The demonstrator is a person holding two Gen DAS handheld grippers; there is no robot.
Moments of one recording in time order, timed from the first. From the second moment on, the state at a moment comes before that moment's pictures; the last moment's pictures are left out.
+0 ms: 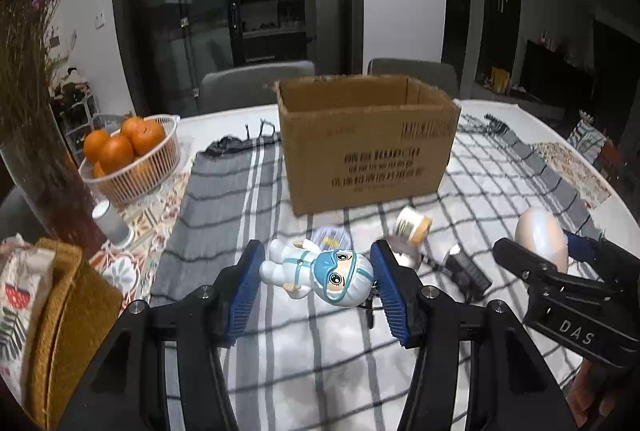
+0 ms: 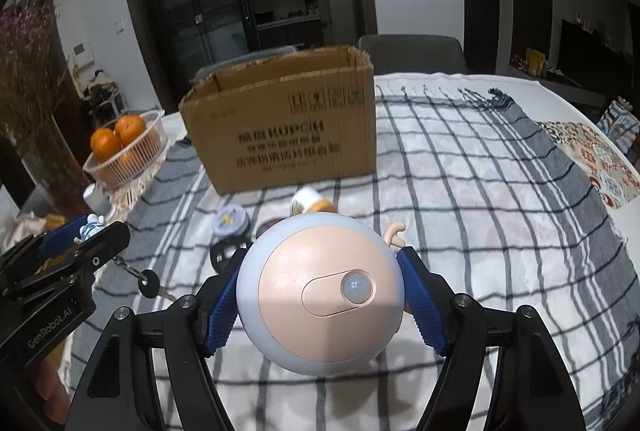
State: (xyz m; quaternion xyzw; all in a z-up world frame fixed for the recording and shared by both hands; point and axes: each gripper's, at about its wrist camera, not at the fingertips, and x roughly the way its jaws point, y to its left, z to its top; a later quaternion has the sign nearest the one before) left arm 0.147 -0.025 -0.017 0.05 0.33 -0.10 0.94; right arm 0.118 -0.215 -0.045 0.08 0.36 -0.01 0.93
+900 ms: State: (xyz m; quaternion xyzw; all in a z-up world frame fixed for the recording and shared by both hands) left arm 0.226 -0.044 0.060 0.04 0.30 -0.12 0.94; right arm 0.203 -0.230 0.033 0.07 0.33 0.01 0.94
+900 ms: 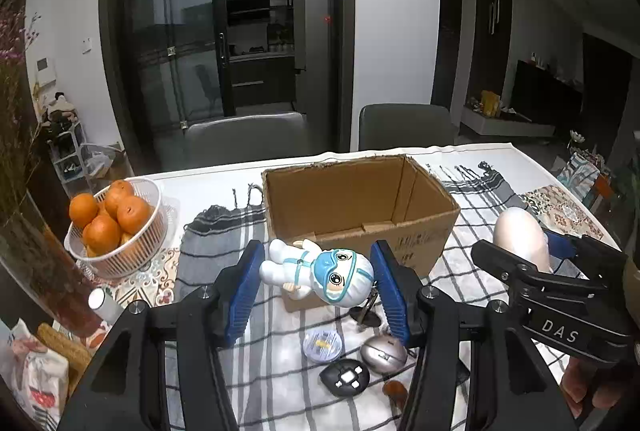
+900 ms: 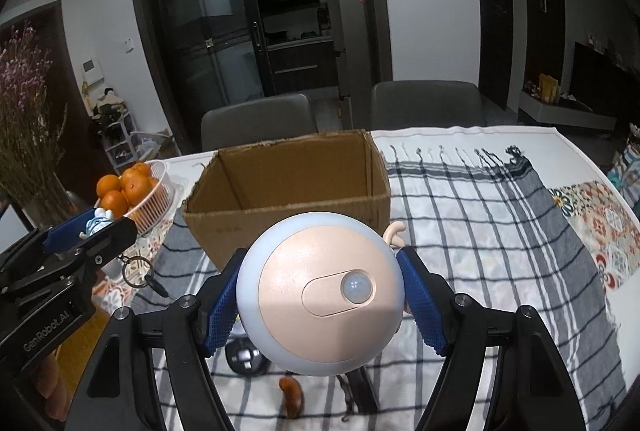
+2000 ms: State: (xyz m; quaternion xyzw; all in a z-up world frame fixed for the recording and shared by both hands) left arm 0.370 -0.067 0.065 0.05 0.41 -0.13 0.90; right arm 0.355 -0.242 0.040 0.05 0.44 0.06 0.89
